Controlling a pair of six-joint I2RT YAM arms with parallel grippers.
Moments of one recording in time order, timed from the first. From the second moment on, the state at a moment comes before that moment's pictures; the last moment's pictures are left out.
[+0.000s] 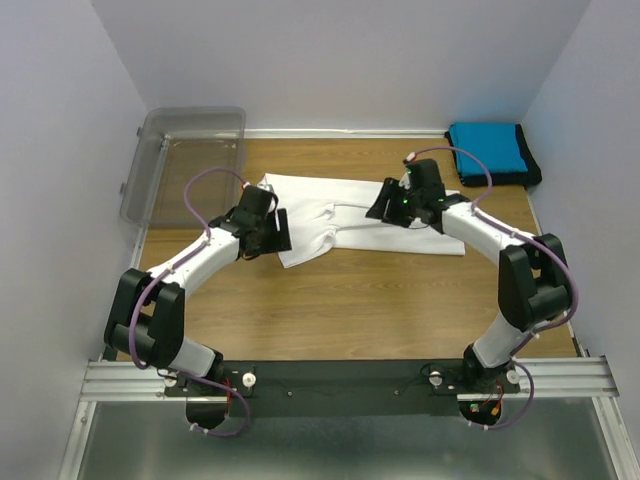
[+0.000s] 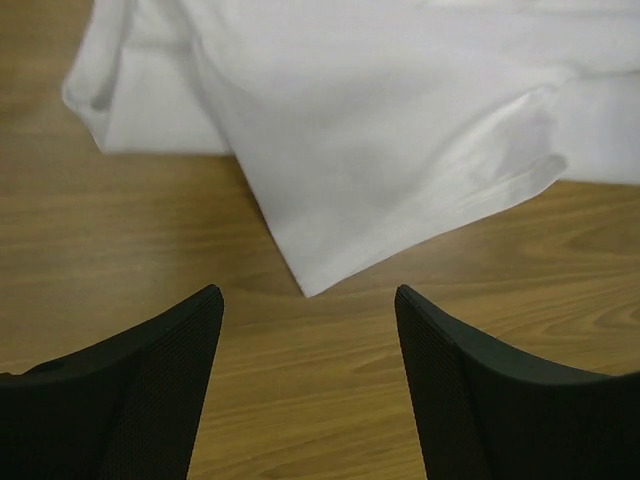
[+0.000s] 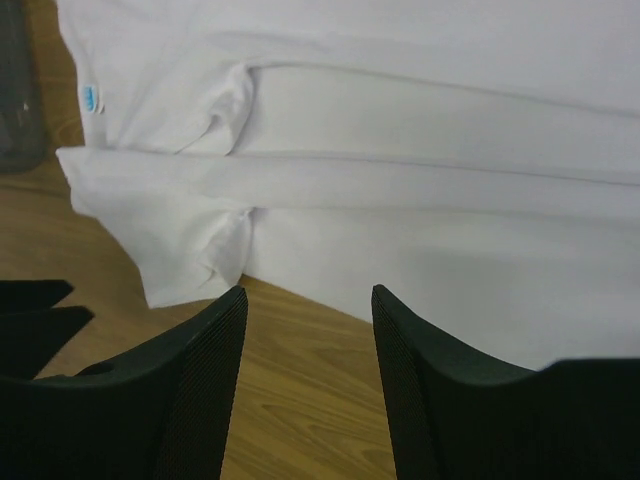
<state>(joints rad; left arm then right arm) -0.38 1.45 0.96 -0.41 0.00 -0.47 0.33 1.67 1.13 -0.22 -0.22 0.57</state>
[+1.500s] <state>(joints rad) -0.43 1.93 1.47 -0.35 -0.16 -0.38 0.51 1.58 0.99 -0.02 -0.08 0.60</state>
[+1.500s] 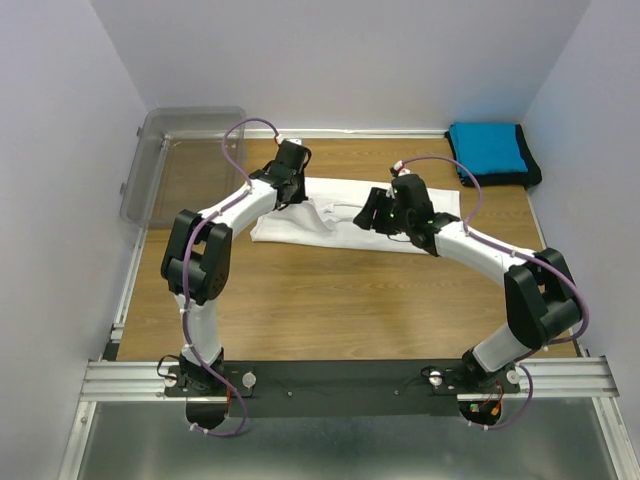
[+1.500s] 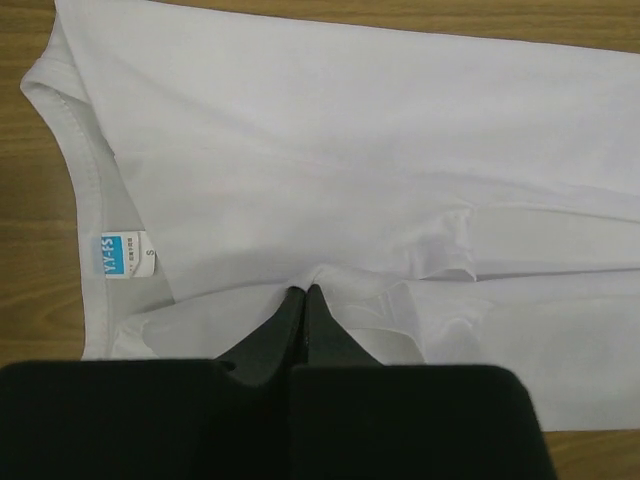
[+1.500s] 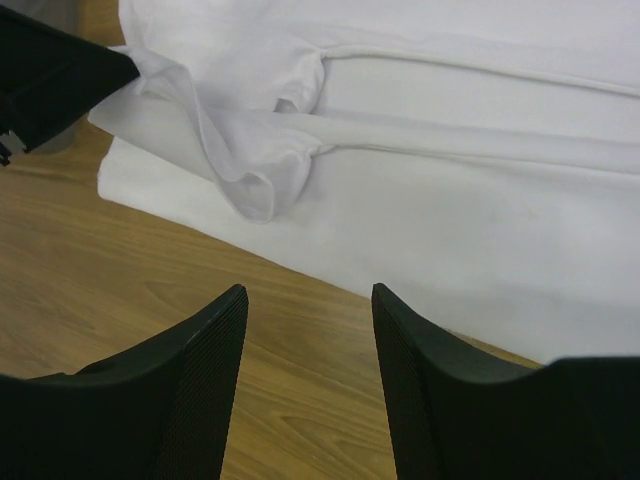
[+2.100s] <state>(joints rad) -0.38 2.01 1.57 -0.28 -0.15 -0.39 0.51 1.54 0.89 -0.08 0.02 0.55</state>
